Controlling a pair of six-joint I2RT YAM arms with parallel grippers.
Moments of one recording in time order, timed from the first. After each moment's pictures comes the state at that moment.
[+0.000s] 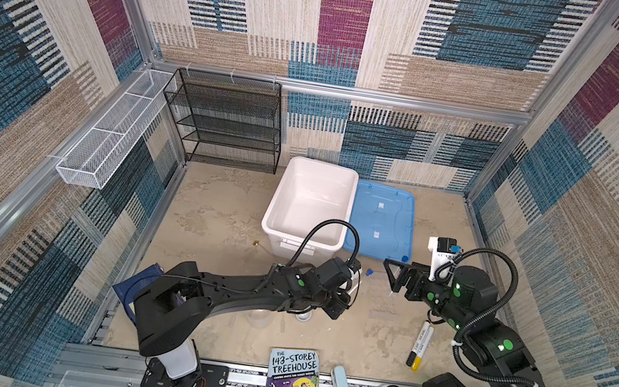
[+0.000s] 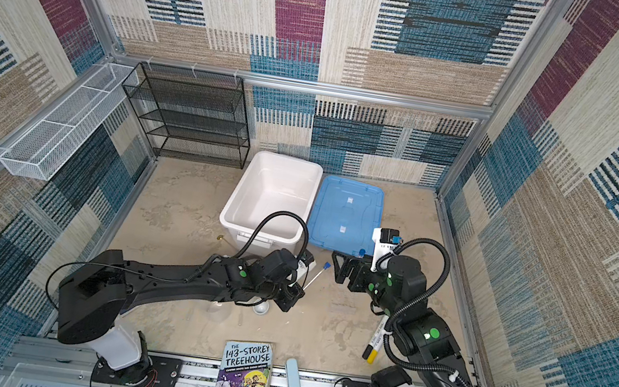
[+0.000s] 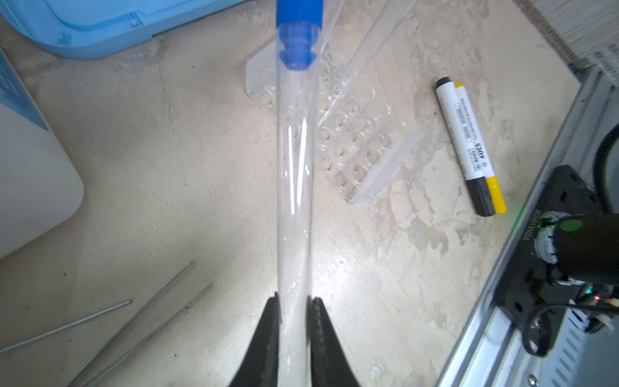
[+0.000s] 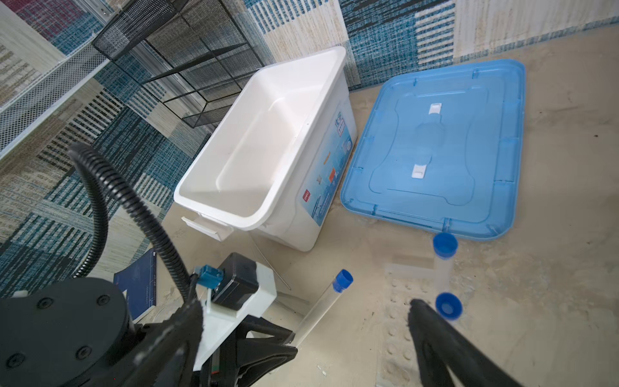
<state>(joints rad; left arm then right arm) -1.03 1.60 0.99 -0.20 0.04 -0.31 0.40 0.71 0.83 -0.53 -0.15 0.44</state>
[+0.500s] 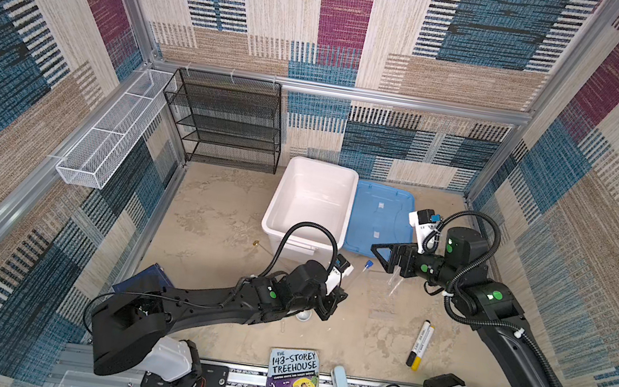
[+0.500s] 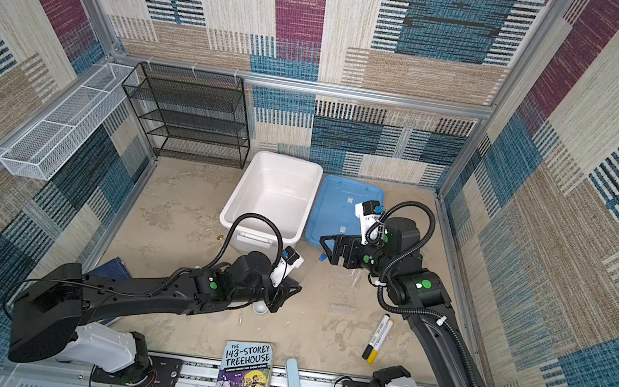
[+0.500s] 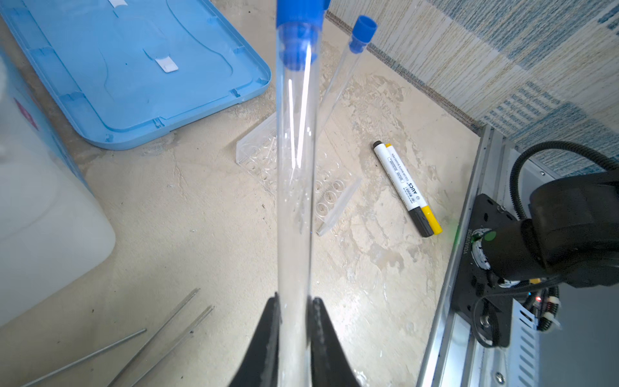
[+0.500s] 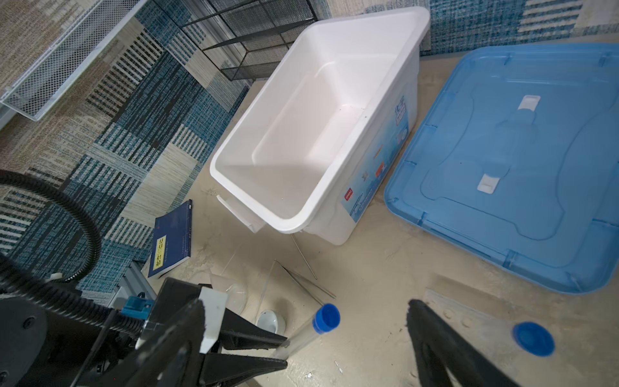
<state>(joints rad) -1.02 1.40 0.77 0.10 0.05 -0.26 0.33 1.01 1.04 -0.58 -0.46 0.29</state>
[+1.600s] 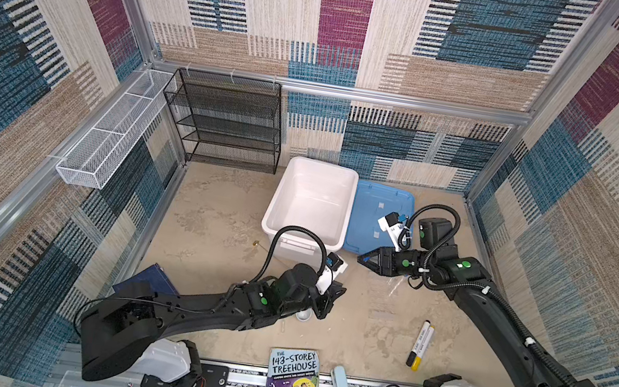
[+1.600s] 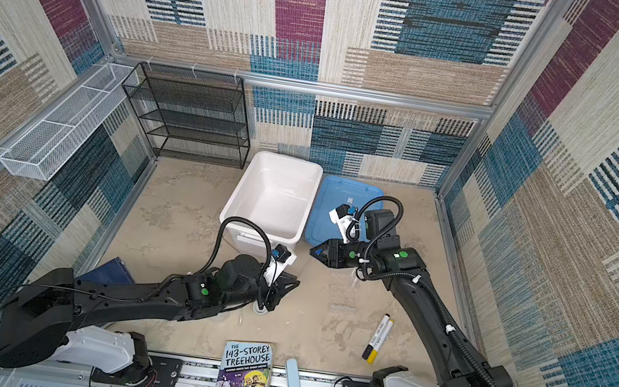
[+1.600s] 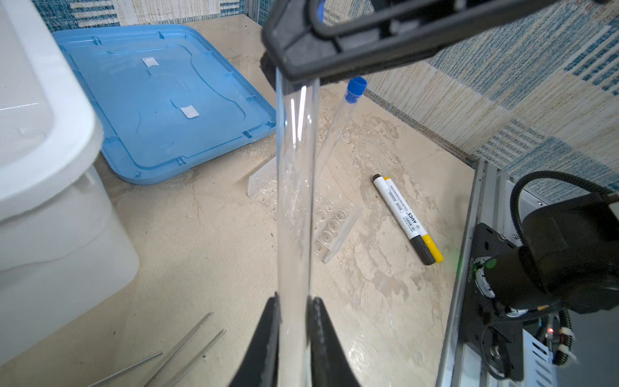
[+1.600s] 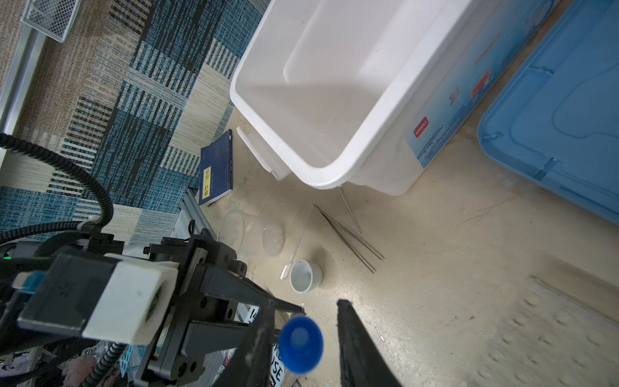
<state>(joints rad) -1.02 1.36 0.69 0.26 0.01 -0.25 0.33 1.22 1.03 -0.62 -0.73 0.23</state>
